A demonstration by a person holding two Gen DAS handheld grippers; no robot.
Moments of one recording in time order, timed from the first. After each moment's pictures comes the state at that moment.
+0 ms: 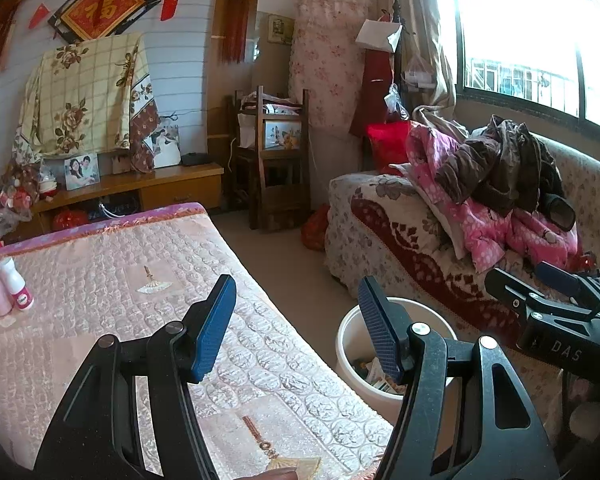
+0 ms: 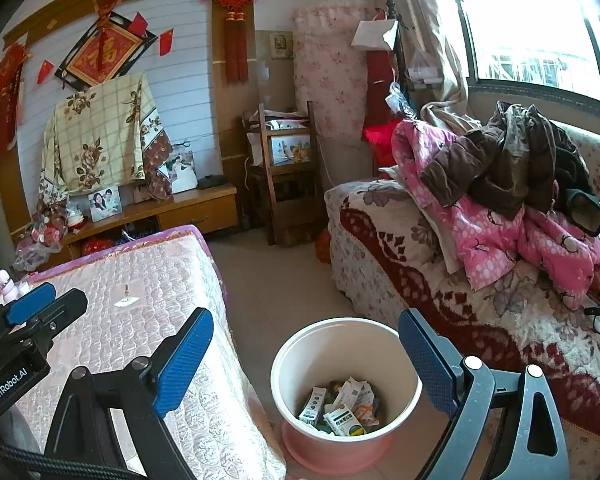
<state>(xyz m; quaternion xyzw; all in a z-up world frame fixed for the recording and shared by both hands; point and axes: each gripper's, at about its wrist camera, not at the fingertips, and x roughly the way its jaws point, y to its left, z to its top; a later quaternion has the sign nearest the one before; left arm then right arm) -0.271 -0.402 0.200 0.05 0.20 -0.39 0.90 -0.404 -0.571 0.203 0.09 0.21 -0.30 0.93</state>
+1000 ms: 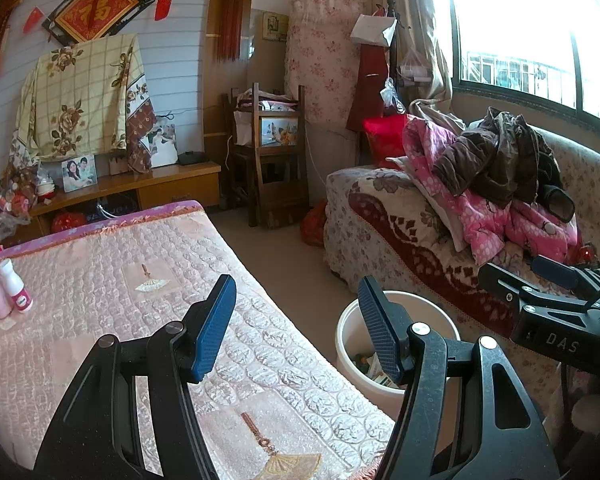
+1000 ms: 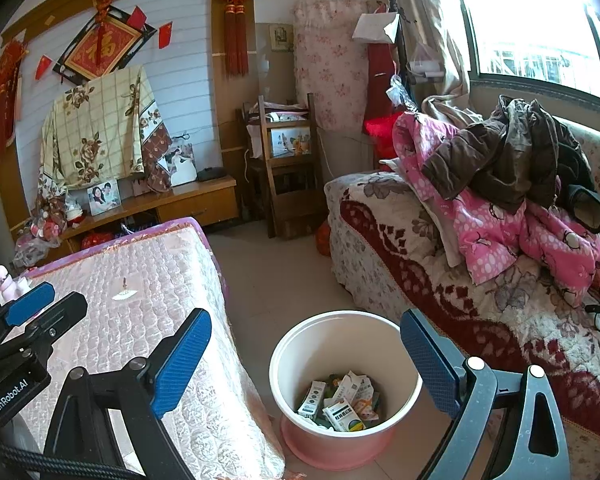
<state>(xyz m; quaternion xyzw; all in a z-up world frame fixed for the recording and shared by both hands) -0.271 -0.403 0.195 0.06 0.20 -0.39 0.90 -0.404 -0.573 0.193 0.09 0.22 -0.30 0.92</state>
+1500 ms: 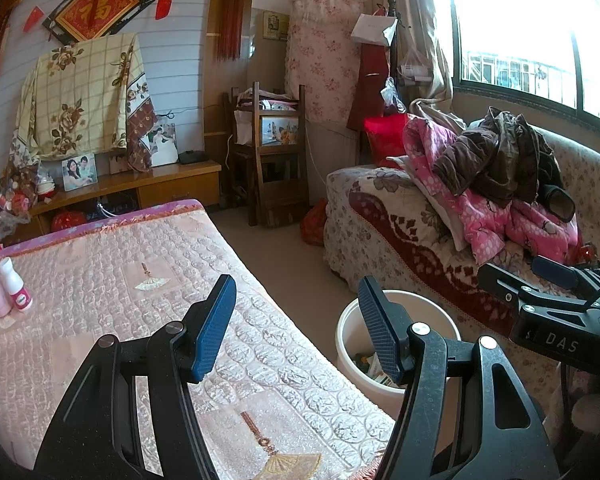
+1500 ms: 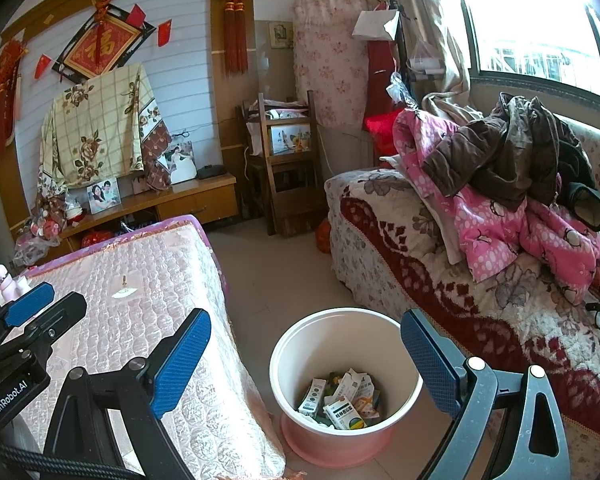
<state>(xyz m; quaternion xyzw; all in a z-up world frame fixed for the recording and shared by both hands) -0.271 -0.402 0.194 0.06 0.20 -0.39 0.89 -0.404 -0.576 0.190 0.10 0.22 -0.30 0.92</state>
